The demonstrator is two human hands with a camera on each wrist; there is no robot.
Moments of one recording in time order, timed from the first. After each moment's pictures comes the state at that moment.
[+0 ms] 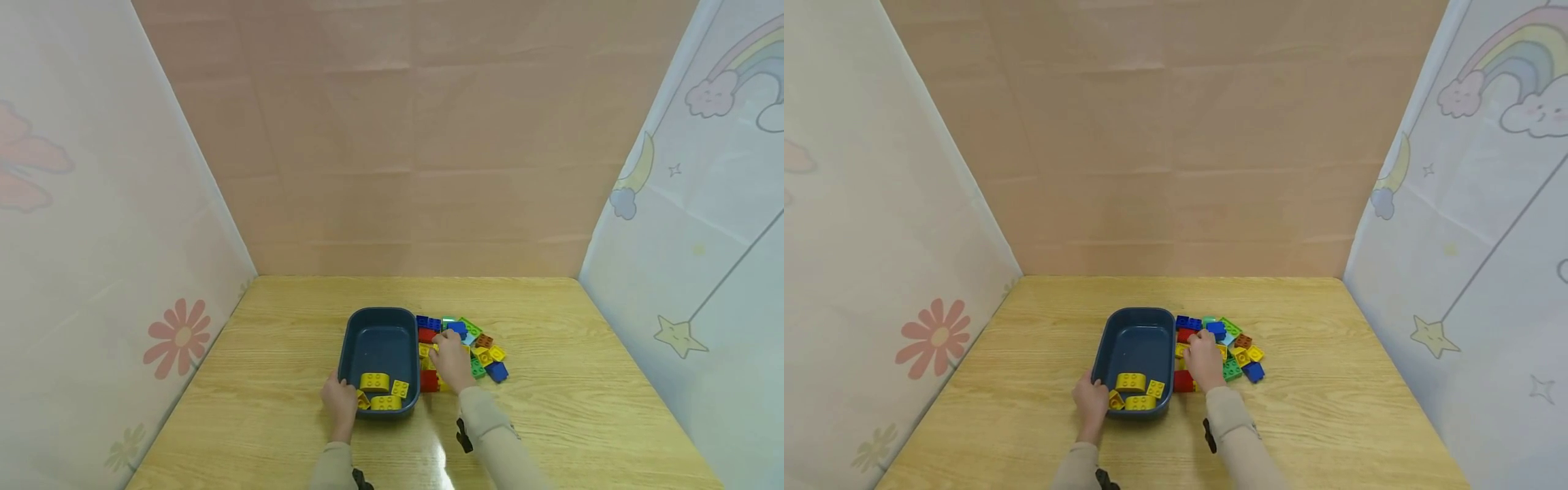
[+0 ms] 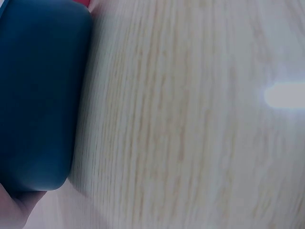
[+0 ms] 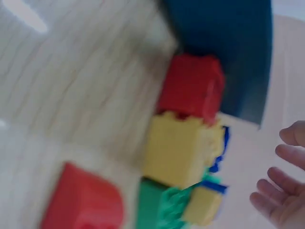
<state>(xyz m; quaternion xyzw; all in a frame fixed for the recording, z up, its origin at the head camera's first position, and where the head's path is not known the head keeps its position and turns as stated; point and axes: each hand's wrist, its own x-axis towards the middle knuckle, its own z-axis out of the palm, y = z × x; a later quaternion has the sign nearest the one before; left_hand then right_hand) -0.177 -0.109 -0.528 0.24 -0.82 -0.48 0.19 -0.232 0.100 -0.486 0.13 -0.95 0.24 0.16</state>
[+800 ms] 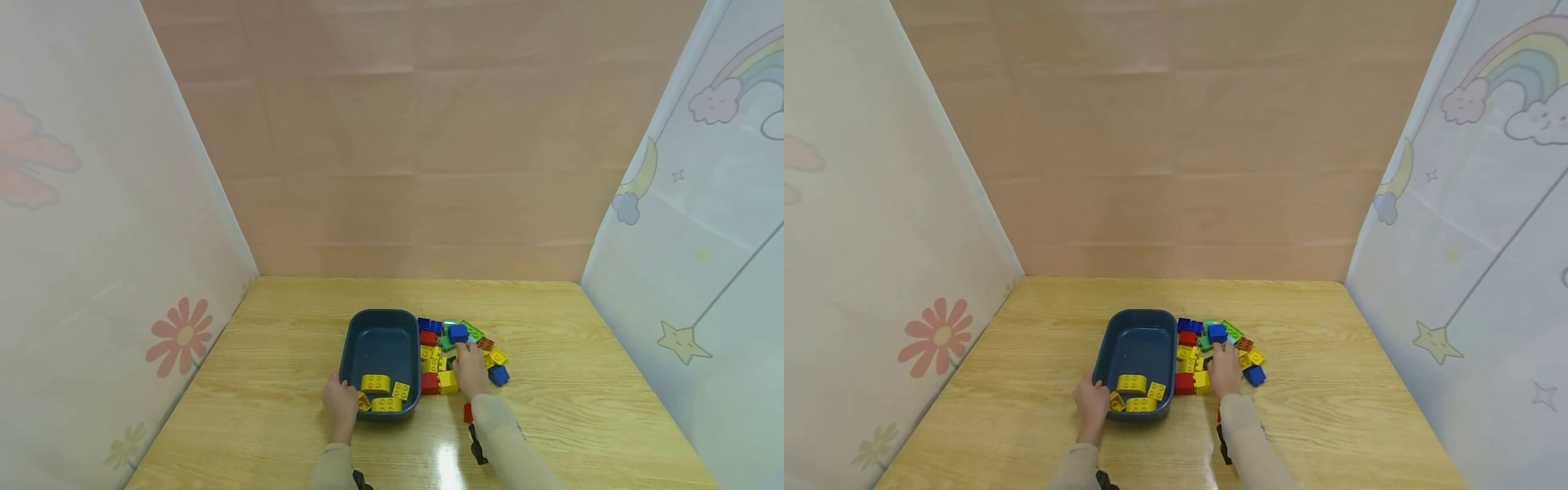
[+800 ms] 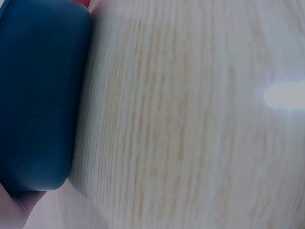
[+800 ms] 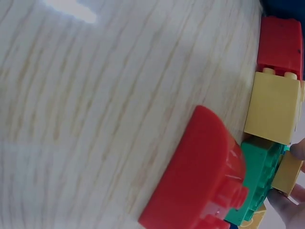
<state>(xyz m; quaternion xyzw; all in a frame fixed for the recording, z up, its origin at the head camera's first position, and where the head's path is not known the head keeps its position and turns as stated) -0.177 -0.108 -0.526 0.25 -0.81 -0.49 0.18 -0.236 0.134 -0.522 0.06 -0.96 0.26 0.11</state>
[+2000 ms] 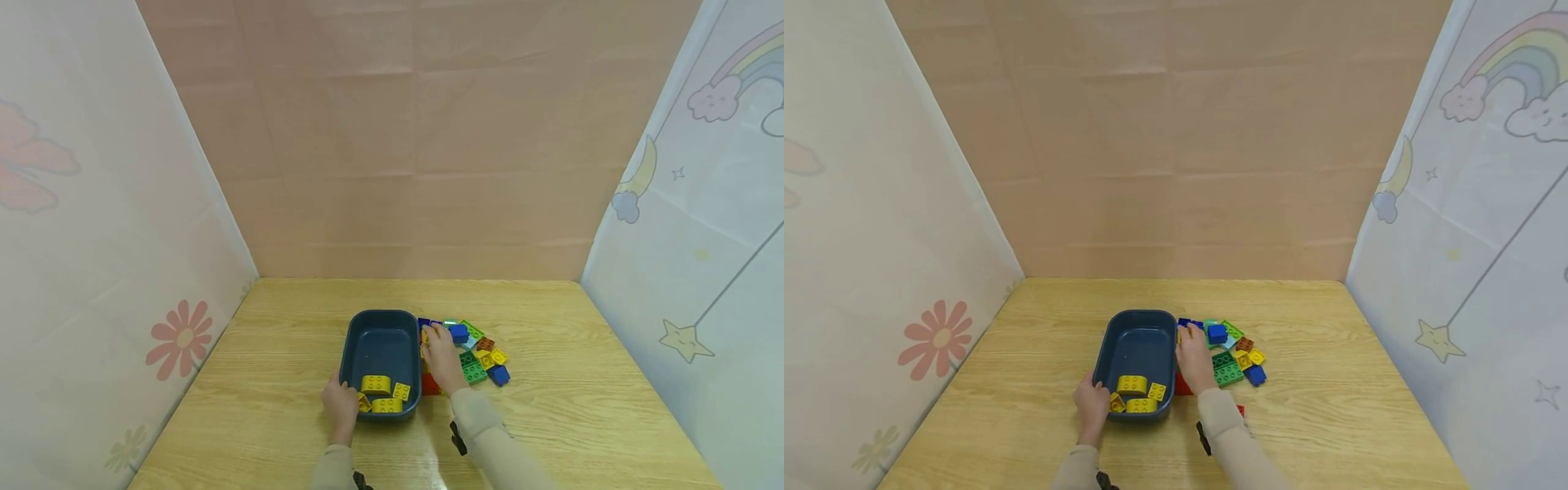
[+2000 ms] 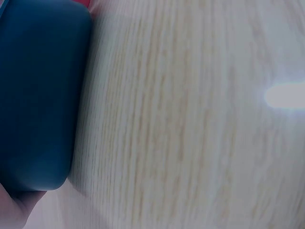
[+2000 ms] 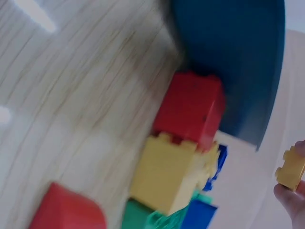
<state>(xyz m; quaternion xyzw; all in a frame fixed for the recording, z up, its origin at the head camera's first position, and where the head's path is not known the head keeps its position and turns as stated) -0.178 -0.108 -0.528 0.26 -0.82 -0.48 0.18 -0.236 0.082 -0.487 0.18 -0.91 0.28 0.24</state>
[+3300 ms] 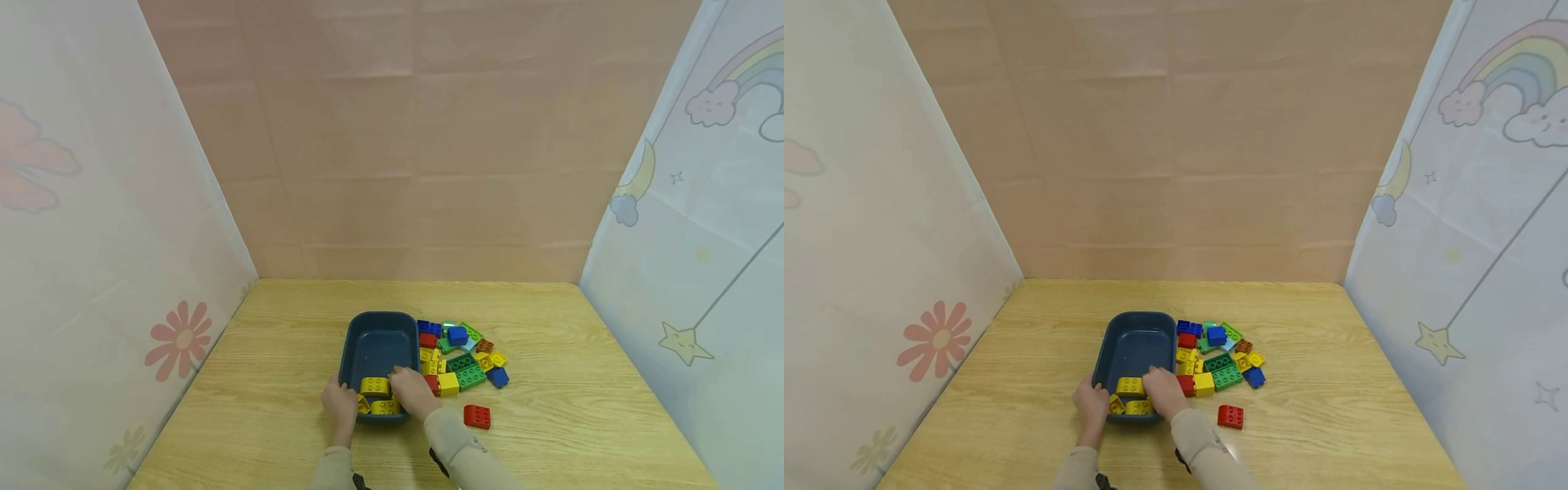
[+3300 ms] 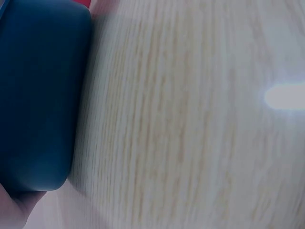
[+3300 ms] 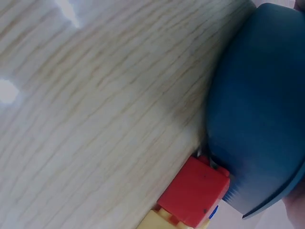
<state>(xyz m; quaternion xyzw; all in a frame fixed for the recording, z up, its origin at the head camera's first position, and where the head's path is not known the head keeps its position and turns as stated) -0.178 -0.110 -0.531 0.24 -0.82 -0.49 0.19 -0.209 0.035 -0.507 0.36 -0.92 0.03 0.11</state>
